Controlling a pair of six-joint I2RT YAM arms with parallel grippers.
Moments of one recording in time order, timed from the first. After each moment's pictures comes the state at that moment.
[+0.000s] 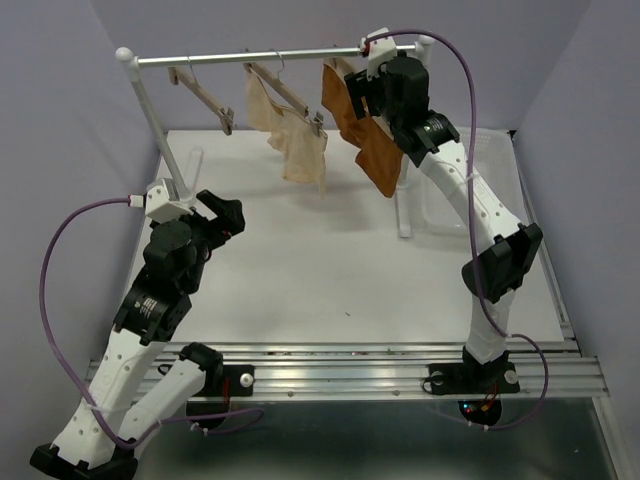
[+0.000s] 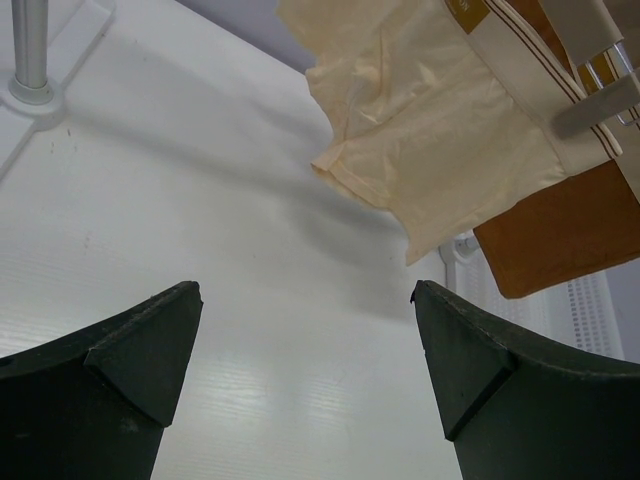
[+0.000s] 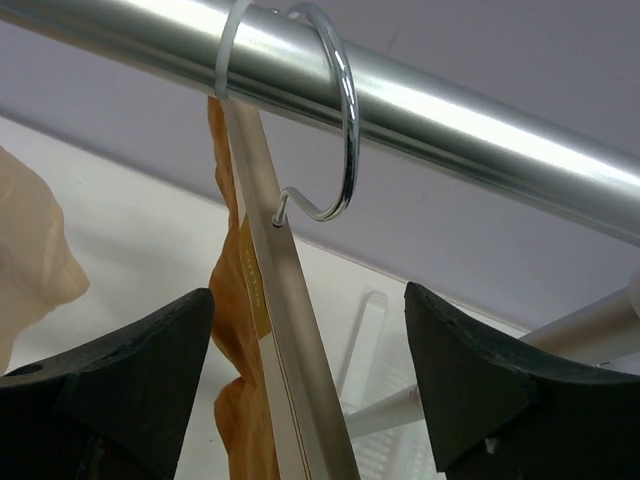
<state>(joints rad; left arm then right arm) -0.43 0.66 0.91 -0.45 -0.39 -0.64 0.50 1.95 2.18 -0.35 0.27 -0.24</state>
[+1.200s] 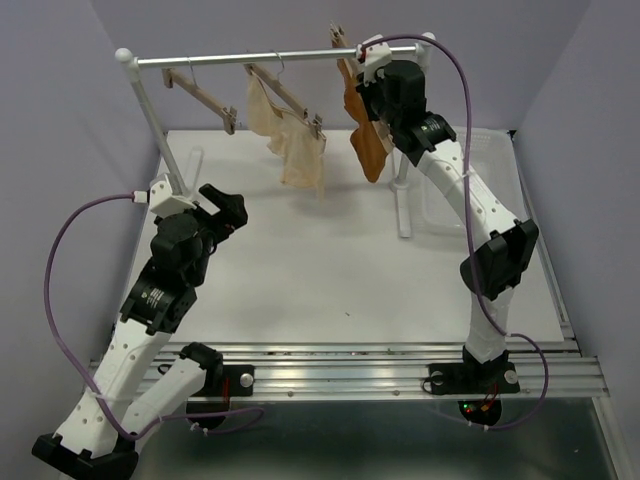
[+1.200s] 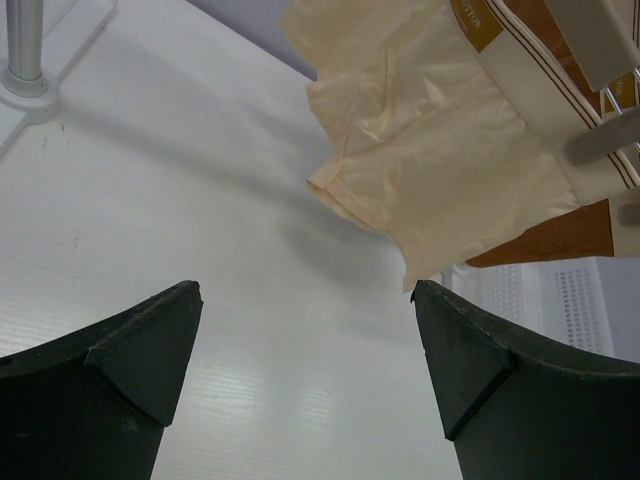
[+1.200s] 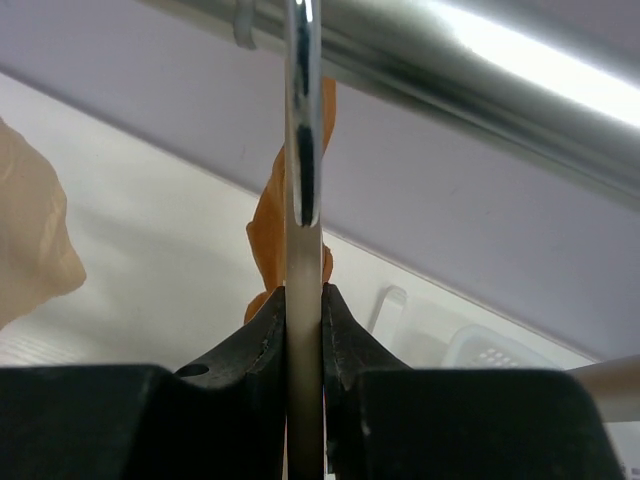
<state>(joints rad) -0.43 0.70 0.91 -0.42 -0.42 -0.68 0.48 1.97 2.16 -0.36 0.17 -0.24</state>
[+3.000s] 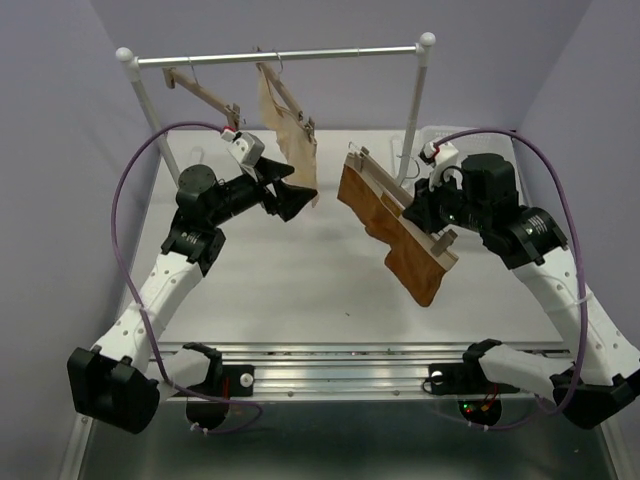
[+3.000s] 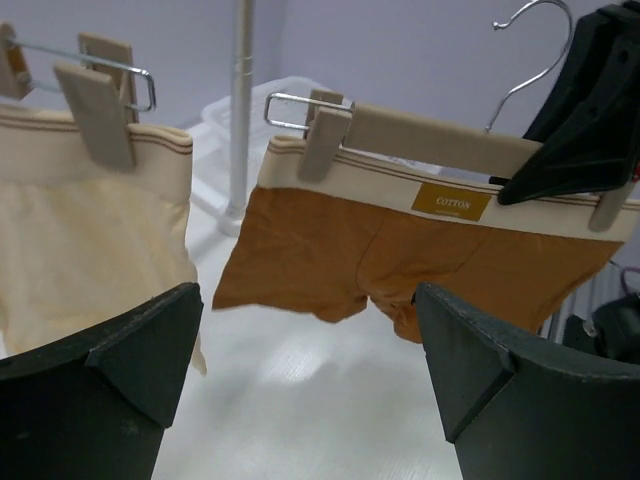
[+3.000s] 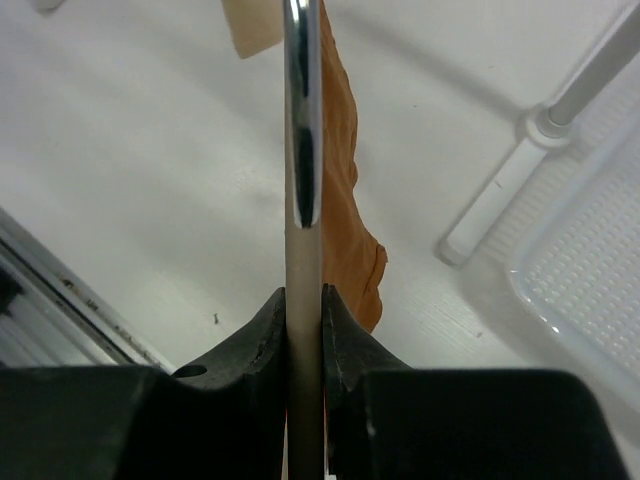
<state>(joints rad) -0.38 1.06 0.96 0.17 0.56 -0.26 0.48 1.11 1.38 -0.78 -0.18 -0.01</state>
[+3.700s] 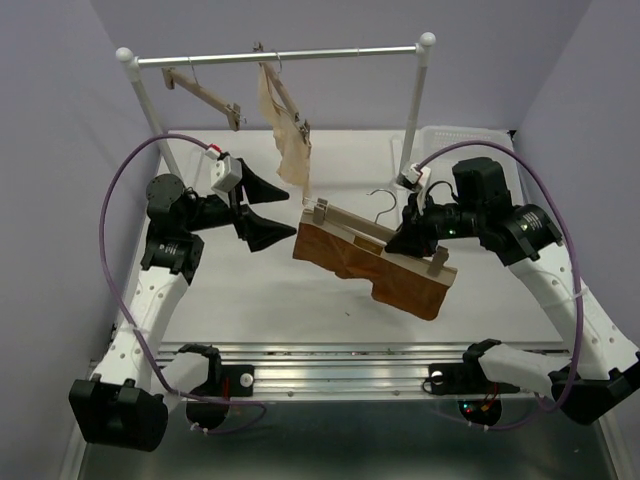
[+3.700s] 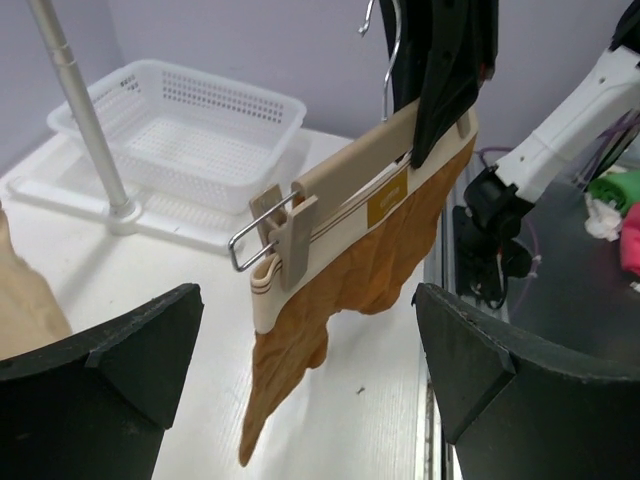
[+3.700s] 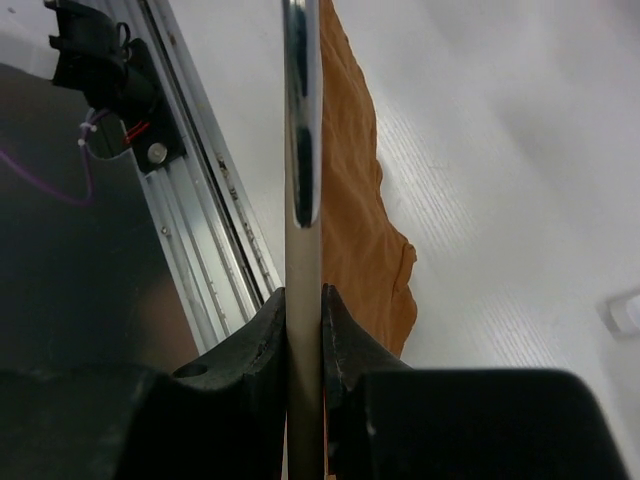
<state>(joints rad) -0.16 1.03 0.91 0.32 1.23 -0.32 0.48 1.12 1.38 -0.92 -0.67 -0.17</state>
